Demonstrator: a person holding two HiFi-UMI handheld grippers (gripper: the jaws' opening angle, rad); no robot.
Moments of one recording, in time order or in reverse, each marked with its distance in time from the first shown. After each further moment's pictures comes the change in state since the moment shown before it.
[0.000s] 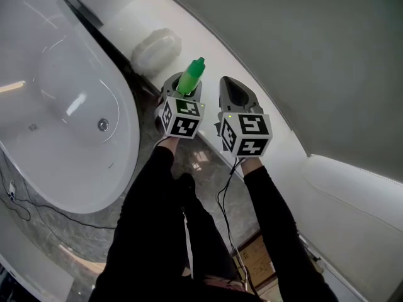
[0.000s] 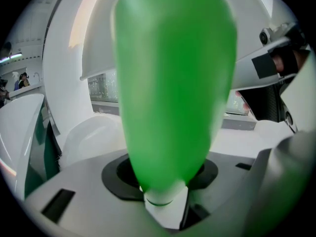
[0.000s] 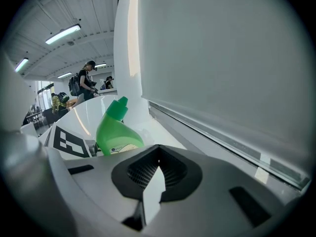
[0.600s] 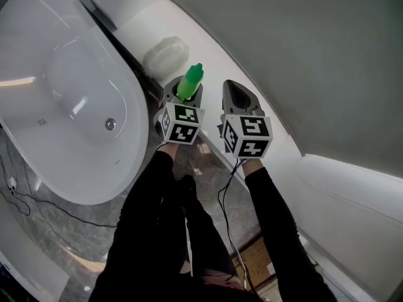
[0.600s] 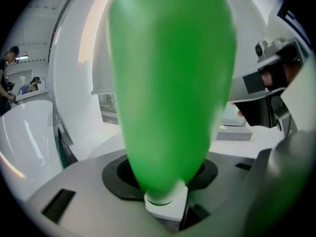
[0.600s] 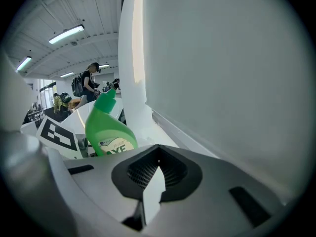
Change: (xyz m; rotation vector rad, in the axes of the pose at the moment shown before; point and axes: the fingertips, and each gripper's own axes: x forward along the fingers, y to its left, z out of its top) left arm -0.045 0.015 0.036 -0.013 -0.060 0.032; right arm -0.016 0.014 0.031 -0.025 -0.012 0.007
